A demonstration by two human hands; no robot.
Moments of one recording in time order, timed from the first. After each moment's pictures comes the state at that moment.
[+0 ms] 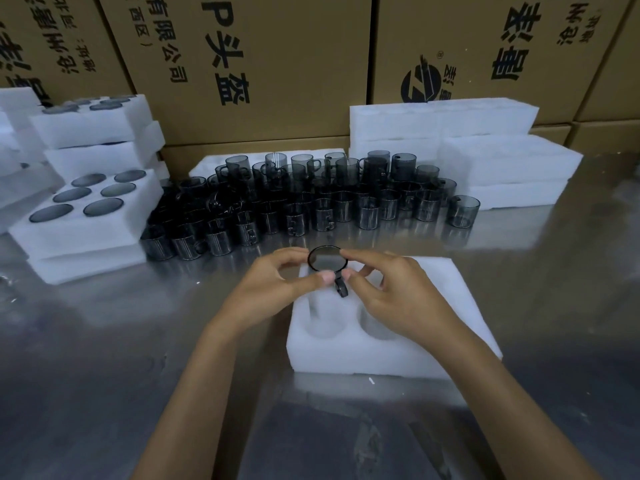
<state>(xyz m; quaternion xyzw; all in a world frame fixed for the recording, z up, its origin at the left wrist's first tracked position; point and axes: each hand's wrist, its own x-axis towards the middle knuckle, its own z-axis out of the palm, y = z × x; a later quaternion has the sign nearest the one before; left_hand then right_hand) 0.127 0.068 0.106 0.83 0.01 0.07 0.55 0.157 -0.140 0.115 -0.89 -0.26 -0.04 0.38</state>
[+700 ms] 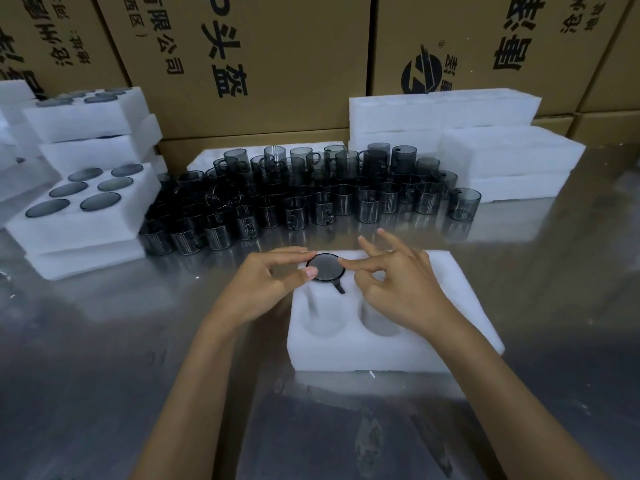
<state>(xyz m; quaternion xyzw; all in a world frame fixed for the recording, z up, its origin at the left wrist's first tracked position) 0.122 0.076 0.107 0.86 0.01 0.07 0.50 0.161 -0.138 0.112 -0.91 -0.26 -0.03 0.33</state>
